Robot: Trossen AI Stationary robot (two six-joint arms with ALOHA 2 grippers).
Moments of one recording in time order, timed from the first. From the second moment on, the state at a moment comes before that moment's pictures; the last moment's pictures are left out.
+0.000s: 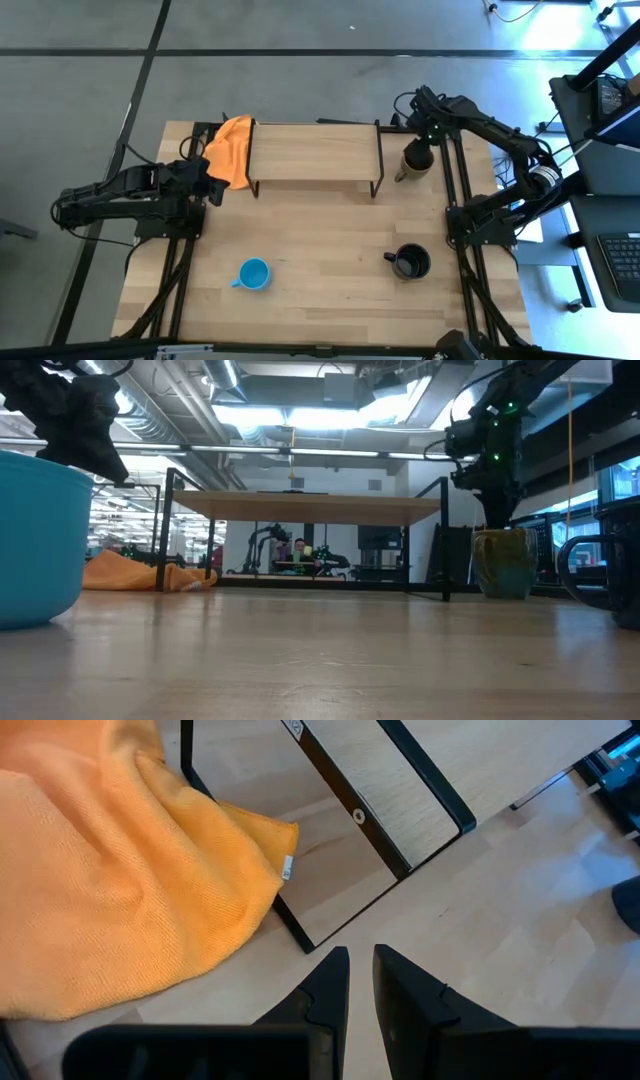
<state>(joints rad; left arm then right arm) 0.21 0.35 0.56 -0.96 -0.26 -0.80 -0.94 1.44 1.13 -1.06 0.08 -0.17</state>
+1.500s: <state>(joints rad) 0.21 0.35 0.56 -0.96 -0.24 -0.70 -0.90 1.33 0.91 -1.11 0.08 0.81</state>
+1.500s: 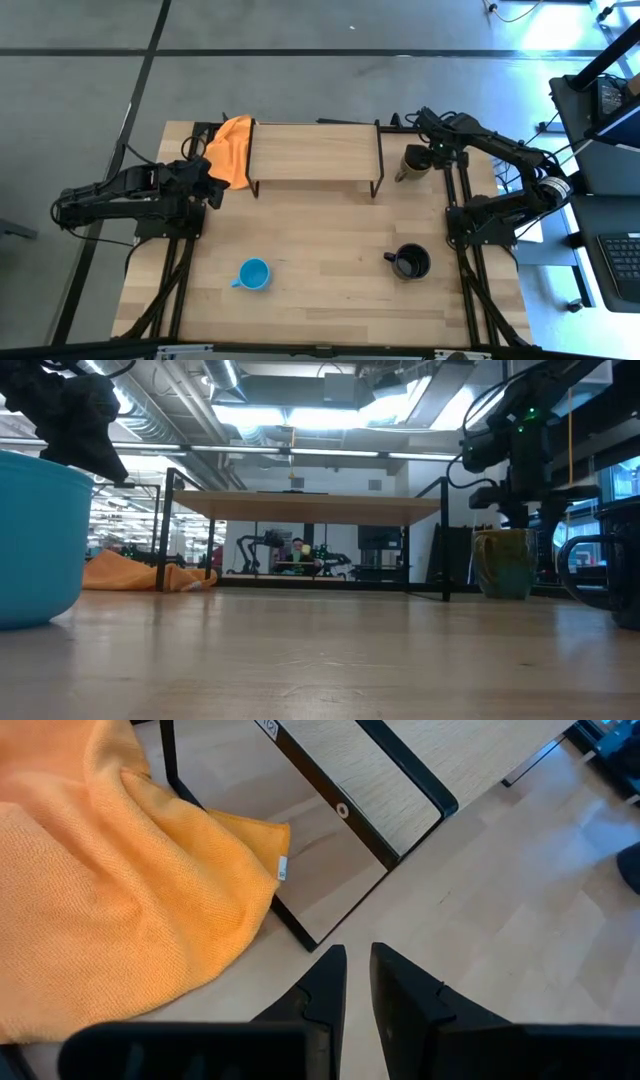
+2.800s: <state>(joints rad) 0.21 0.35 0.56 -0.96 -0.24 -0.73 -0.97 1.33 0.99 -1.06 0.08 0.60</state>
